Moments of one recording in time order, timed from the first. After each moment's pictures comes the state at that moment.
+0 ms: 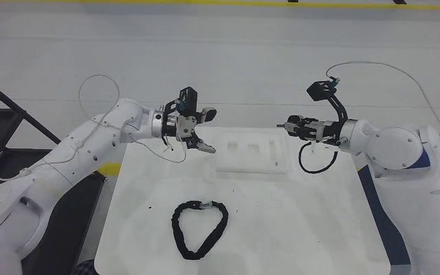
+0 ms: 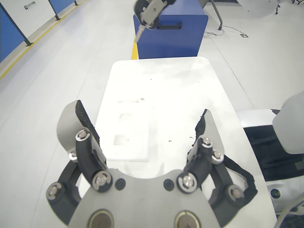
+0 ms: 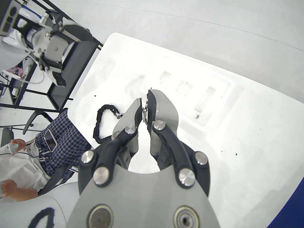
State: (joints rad) left arm 0.28 -0.79 -0.18 -1.24 0.72 -1.01 0.24; right arm -0.93 -1.04 1.30 -1.80 -0.37 0.02 1.16
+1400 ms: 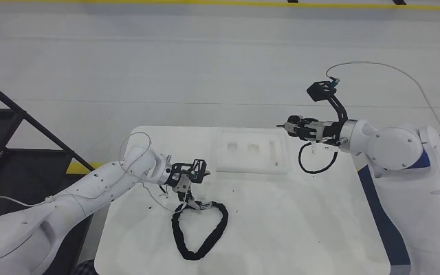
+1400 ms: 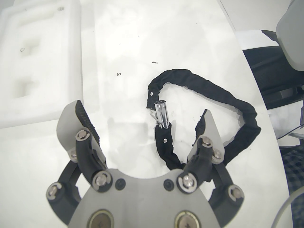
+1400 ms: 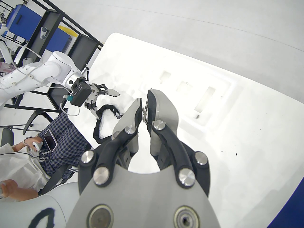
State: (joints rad) left arm 0.53 -0.80 -0.17 -1.22 1.22 -1.01 0.27; right arm -0.93 -1.04 1.30 -1.80 -0.37 0.02 1.16
